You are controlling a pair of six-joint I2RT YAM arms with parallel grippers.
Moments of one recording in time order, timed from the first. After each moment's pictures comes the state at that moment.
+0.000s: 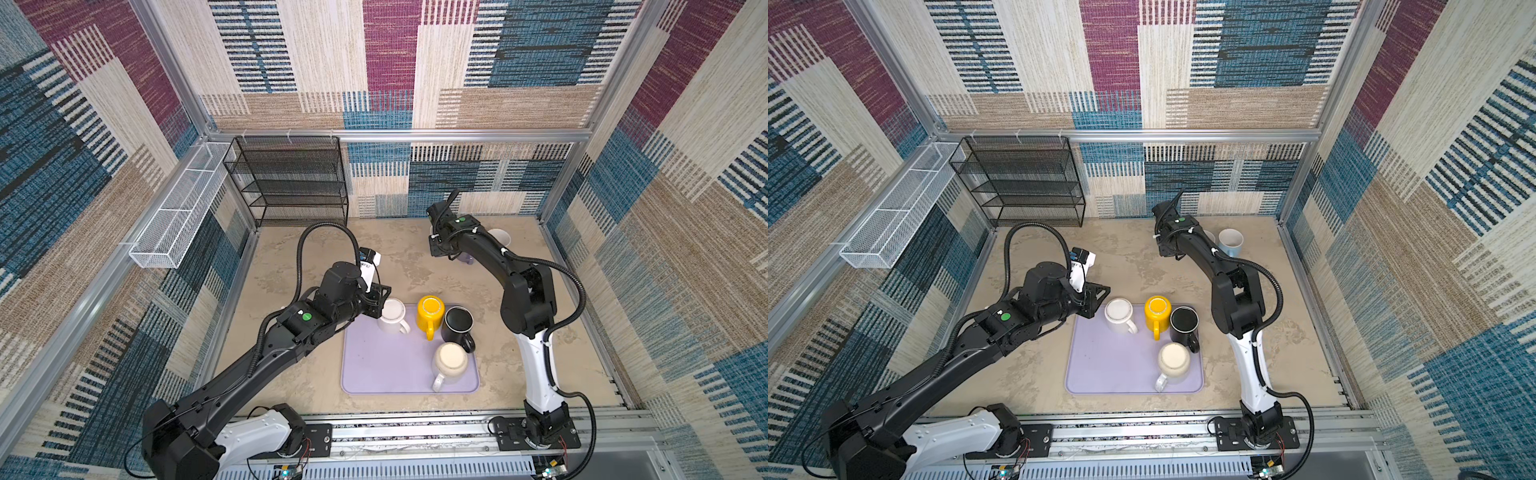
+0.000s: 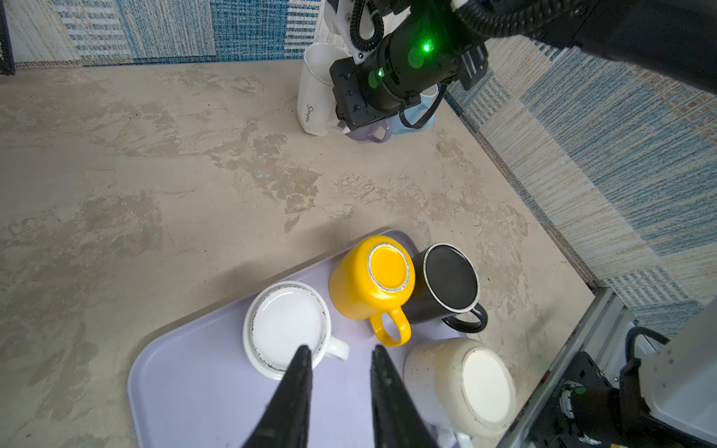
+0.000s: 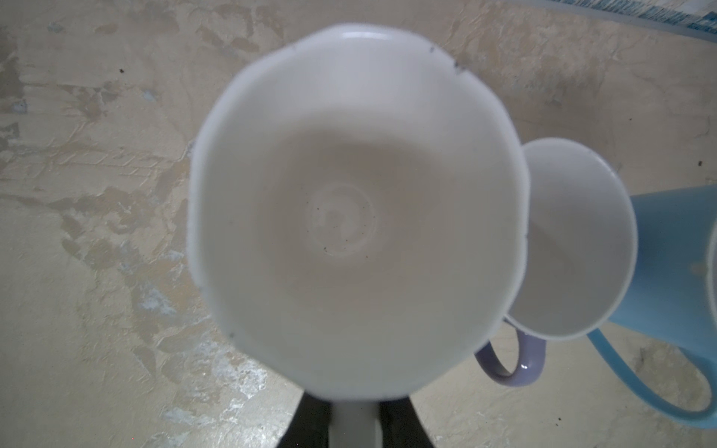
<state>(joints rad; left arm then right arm) -0.69 1.14 1.01 -0.41 0.06 -0.34 0.41 2.23 2.04 -0.90 0.30 0.25</state>
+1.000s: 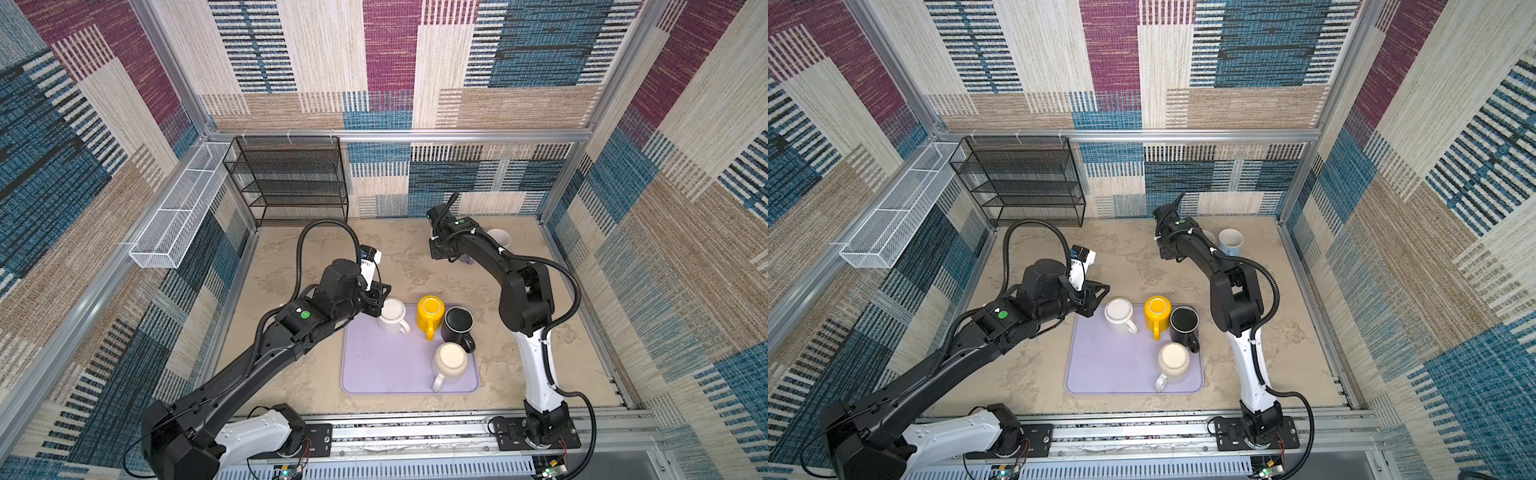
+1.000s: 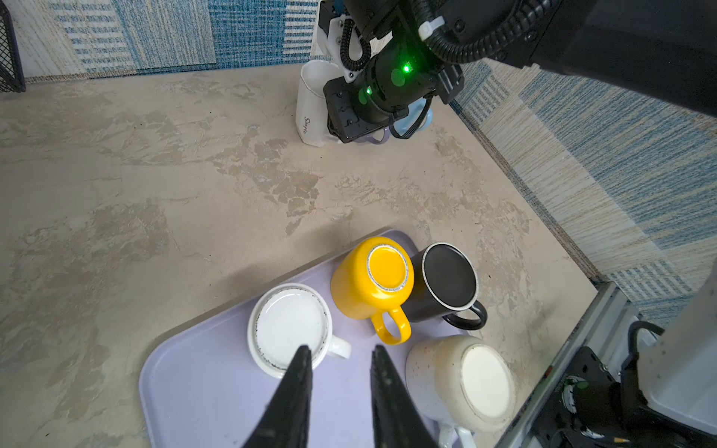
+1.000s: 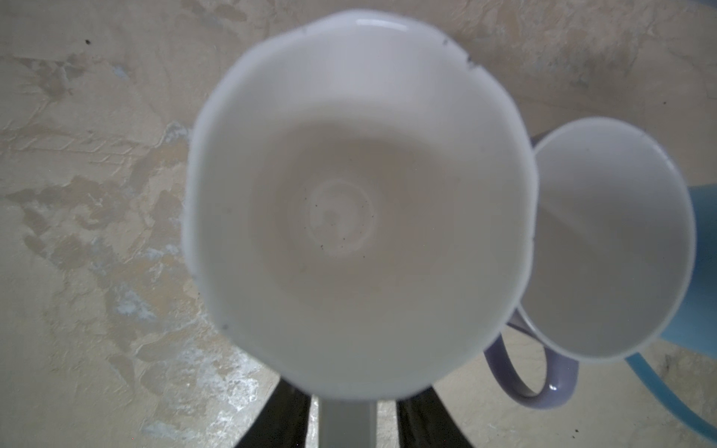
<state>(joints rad) -0.69 1.14 1.05 -0.45 0.05 -0.32 0.40 2.26 2.03 -0.89 0.29 0.26</state>
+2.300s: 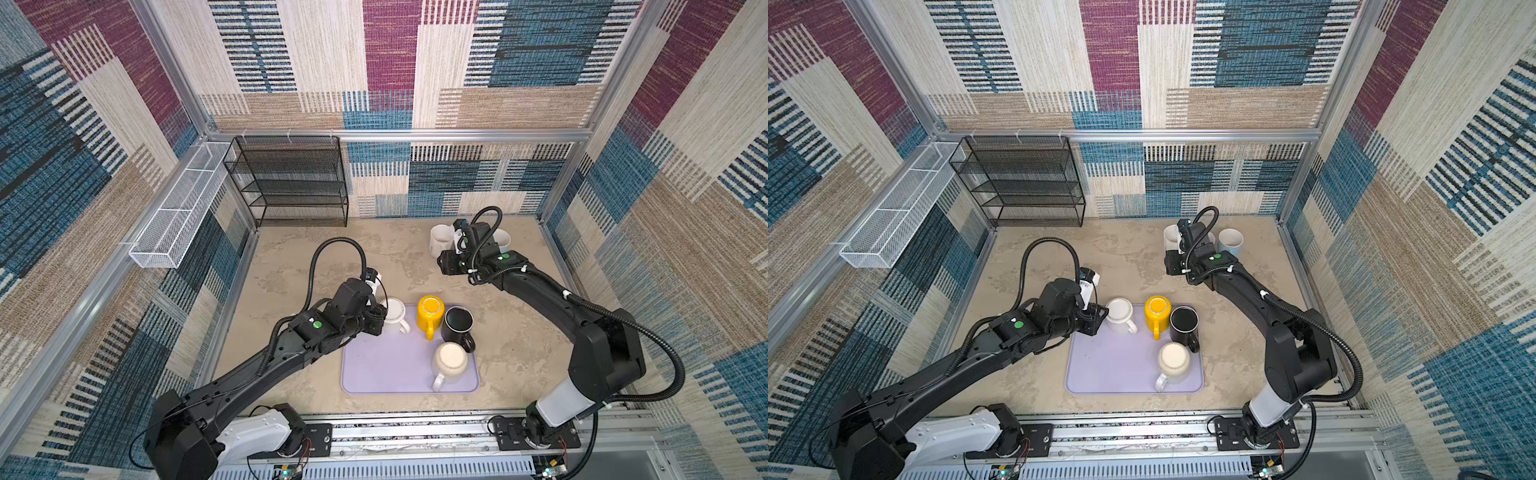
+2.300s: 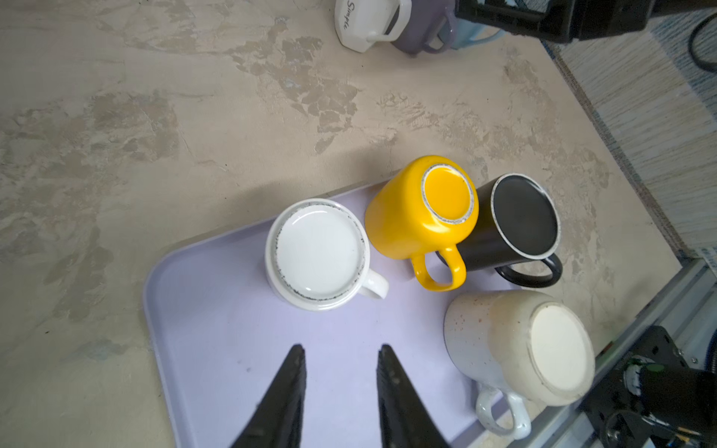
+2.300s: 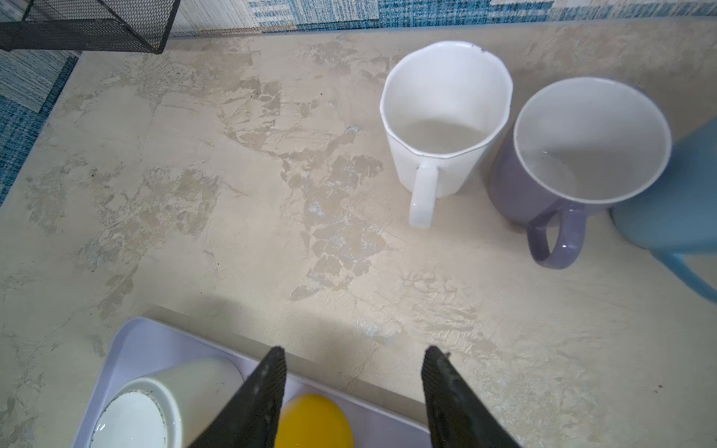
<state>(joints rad) -0.76 1.16 0.90 -0.49 -0.05 -0.41 0.40 1.59 1.25 -0.42 -0.05 0.29</state>
